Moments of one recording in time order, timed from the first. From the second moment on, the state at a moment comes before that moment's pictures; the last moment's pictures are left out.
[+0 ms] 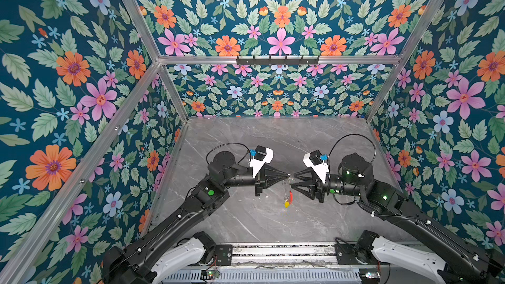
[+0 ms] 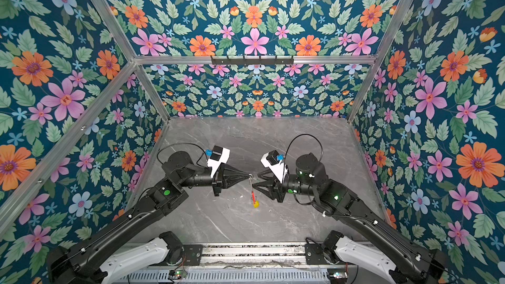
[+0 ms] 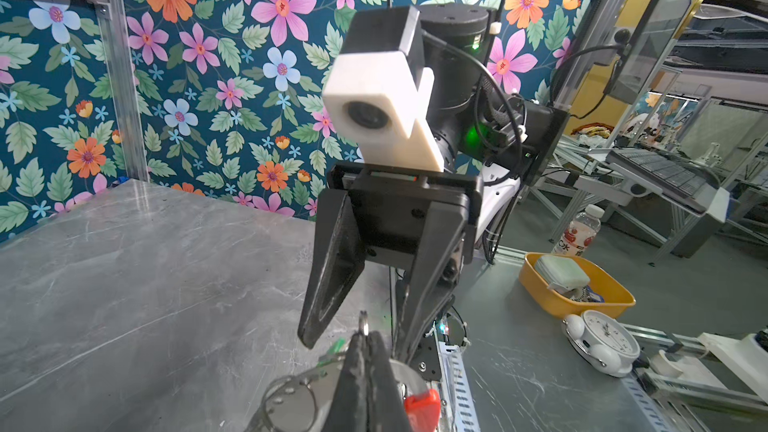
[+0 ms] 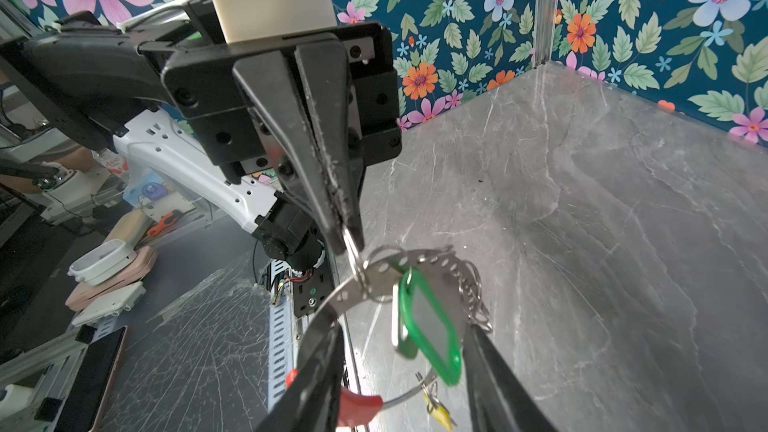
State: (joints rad) left arm -0.75 0.97 0.83 0.17 0.85 -0.23; right arm 0.80 0.90 0.96 -0.36 -0.48 0.12
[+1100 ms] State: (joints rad) left arm -0.75 0.93 0.74 0.37 0.76 -0.34; right arm 0.83 0.96 1.00 -0.34 -0.51 0.10
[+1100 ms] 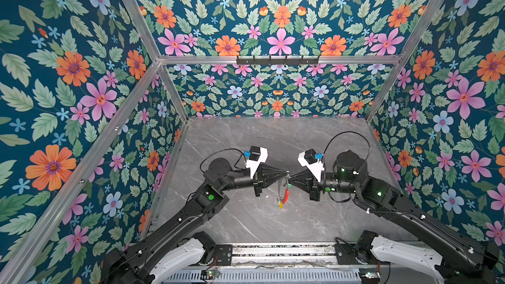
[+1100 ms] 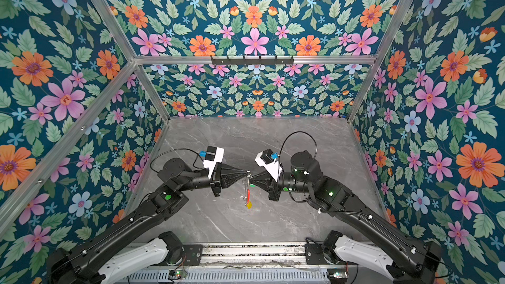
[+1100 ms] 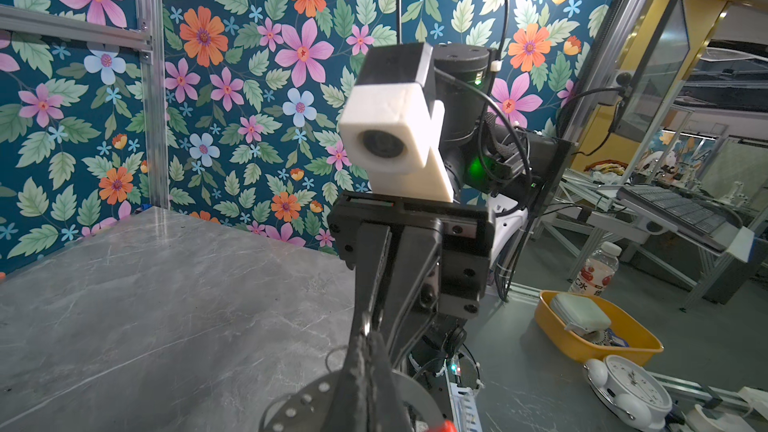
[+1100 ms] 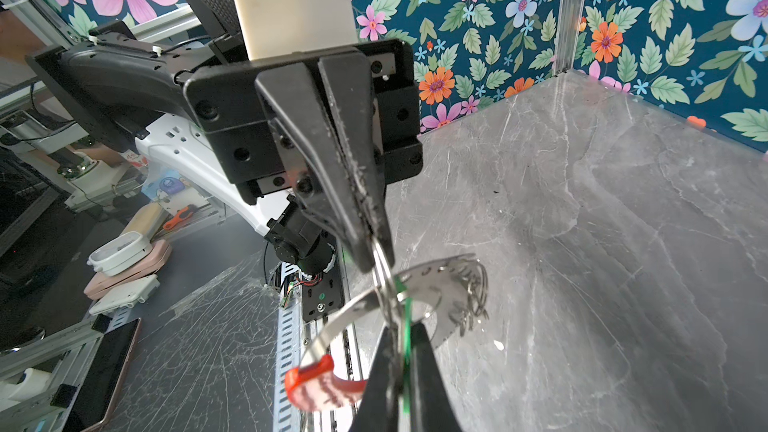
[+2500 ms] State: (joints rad) left arm -0.75 0.88 0.68 0.45 0.68 -0.34; right arm 0.88 1.01 1.02 -0.30 -0.47 0.10
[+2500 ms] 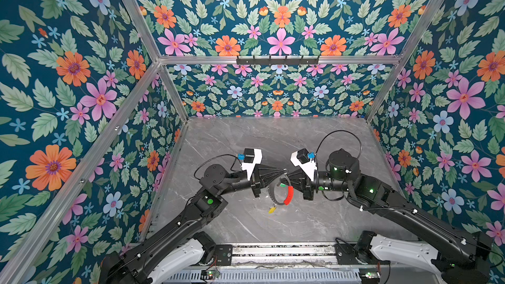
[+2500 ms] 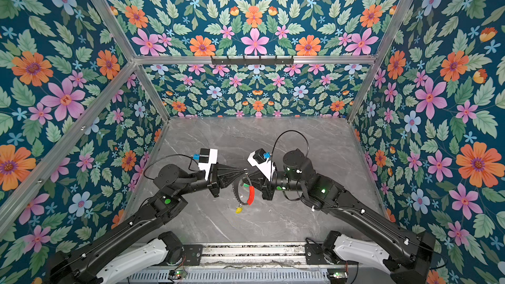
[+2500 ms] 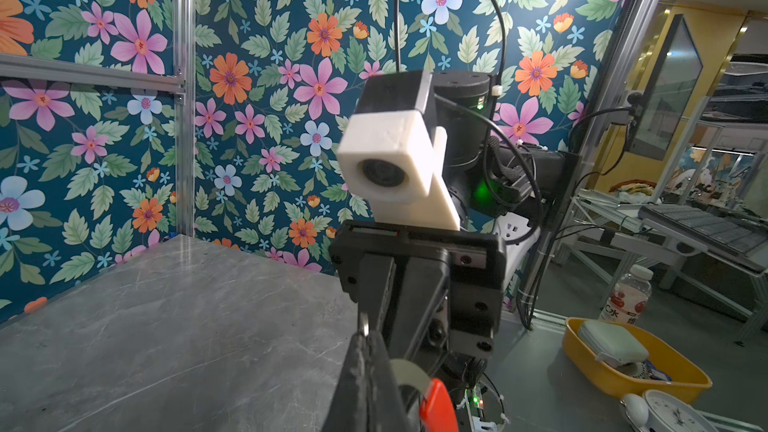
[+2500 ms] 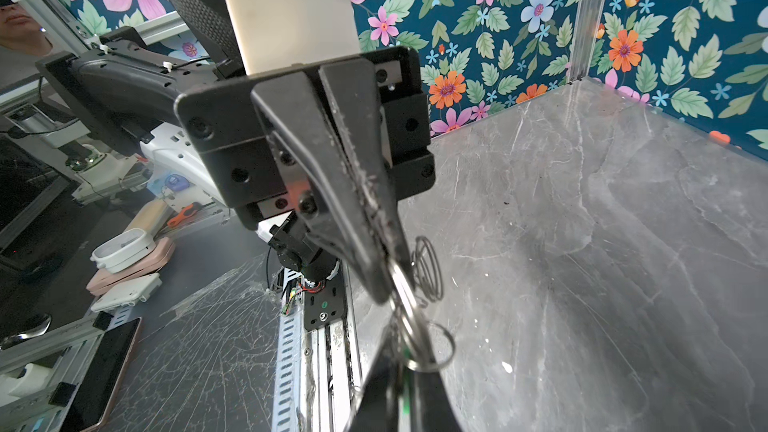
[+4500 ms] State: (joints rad) left arm -0.75 0.76 0.61 0.28 0.46 -0.26; right arm 0.49 1.47 0.66 -0.15 -0.26 0.55
